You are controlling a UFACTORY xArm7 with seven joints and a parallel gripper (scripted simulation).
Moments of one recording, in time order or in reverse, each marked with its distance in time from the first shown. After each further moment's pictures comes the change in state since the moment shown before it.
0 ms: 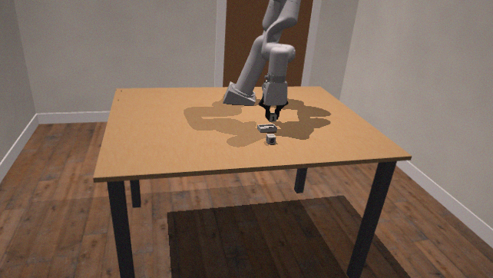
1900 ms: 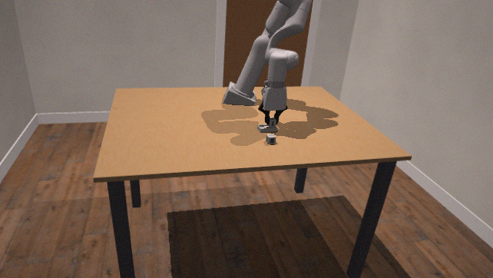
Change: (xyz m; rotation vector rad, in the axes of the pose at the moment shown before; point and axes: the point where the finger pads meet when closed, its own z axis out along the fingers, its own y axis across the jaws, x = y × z) arm 0.000 0.000 0.023 0.000 0.000 0.000
